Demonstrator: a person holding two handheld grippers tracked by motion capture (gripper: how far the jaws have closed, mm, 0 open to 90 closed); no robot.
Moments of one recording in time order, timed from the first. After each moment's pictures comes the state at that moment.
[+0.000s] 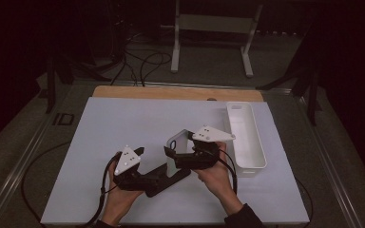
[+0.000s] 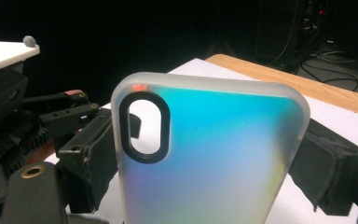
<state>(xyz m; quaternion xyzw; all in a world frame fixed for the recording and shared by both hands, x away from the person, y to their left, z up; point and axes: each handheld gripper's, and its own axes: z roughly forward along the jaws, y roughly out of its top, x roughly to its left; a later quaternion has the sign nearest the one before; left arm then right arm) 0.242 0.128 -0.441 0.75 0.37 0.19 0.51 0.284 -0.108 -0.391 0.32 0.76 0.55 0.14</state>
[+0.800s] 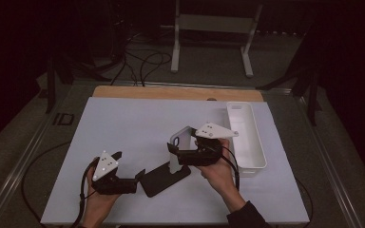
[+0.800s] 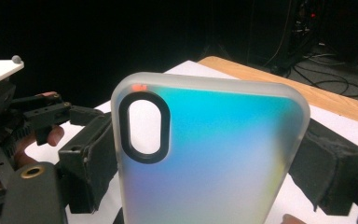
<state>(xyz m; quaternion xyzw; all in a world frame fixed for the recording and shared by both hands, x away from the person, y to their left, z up) 0.234 0.181 -0.463 0.75 0.40 0.22 0.48 0.290 -0.115 -0.386 0.32 0.76 0.55 0.15</state>
